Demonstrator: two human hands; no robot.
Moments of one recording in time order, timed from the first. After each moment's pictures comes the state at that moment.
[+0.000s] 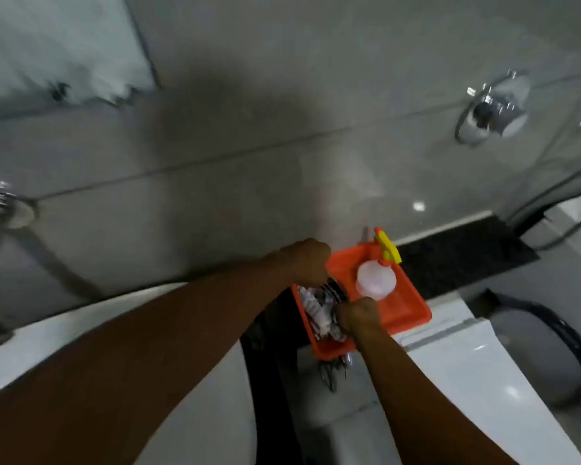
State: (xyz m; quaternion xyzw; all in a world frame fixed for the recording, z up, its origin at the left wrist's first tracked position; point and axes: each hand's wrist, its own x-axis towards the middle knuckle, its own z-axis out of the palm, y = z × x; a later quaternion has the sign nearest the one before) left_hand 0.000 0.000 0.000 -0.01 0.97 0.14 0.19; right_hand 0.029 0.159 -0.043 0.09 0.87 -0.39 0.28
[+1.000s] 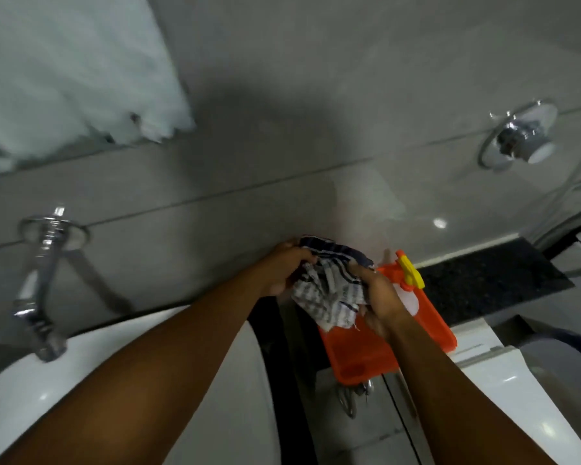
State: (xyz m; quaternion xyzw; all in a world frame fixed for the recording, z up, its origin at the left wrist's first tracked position) left_hand 0.030 -0.061 0.049 -0.33 0.60 0.72 0.11; right_hand -0.020 0.128 0.008 0.04 0.57 -0.73 0.38
